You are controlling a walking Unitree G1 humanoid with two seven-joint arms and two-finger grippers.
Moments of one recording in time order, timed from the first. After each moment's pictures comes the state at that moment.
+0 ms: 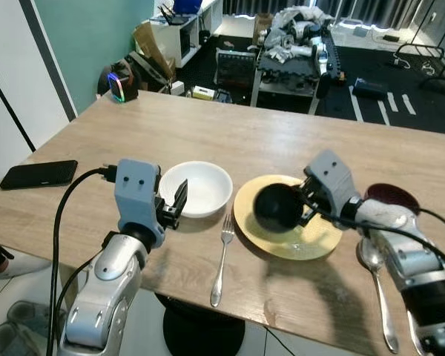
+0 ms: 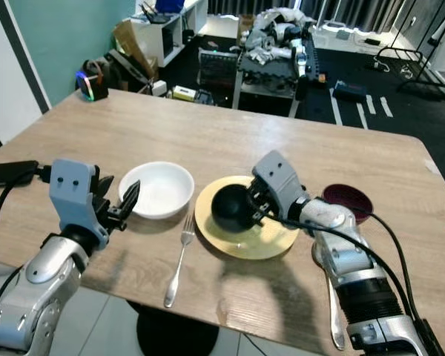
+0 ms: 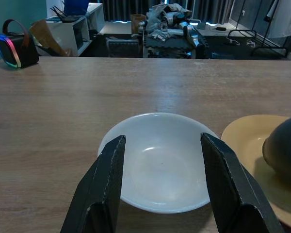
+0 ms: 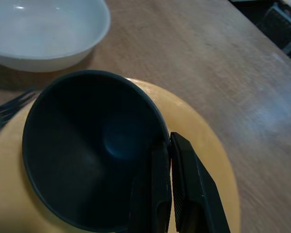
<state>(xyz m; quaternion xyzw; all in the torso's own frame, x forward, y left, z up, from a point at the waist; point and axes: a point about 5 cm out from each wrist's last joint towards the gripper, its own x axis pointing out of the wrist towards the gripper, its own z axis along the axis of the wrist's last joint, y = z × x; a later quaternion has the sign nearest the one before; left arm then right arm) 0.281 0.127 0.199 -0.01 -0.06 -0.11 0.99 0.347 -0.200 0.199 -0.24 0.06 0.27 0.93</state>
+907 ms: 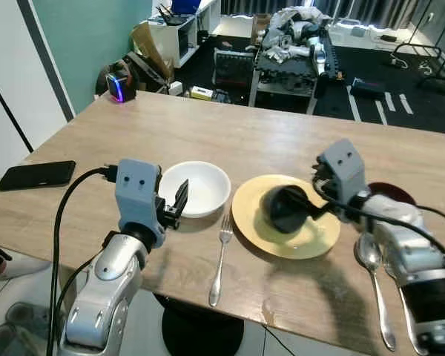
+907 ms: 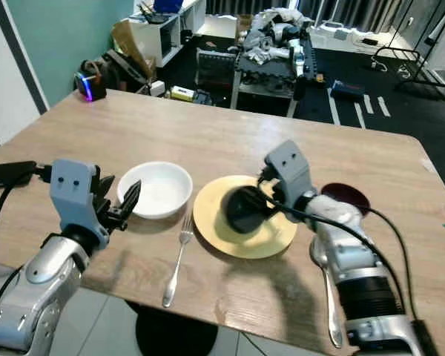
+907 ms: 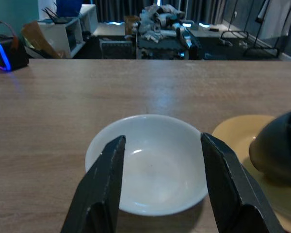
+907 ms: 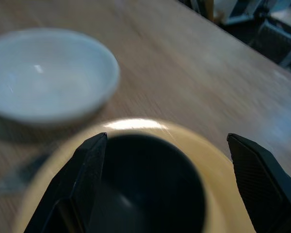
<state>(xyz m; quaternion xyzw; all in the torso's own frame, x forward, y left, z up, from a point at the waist) 0.281 0.124 0.199 -0.01 -0.06 -0.12 0.99 0.351 -0.164 0.202 -0.15 0.01 0.27 0.95</state>
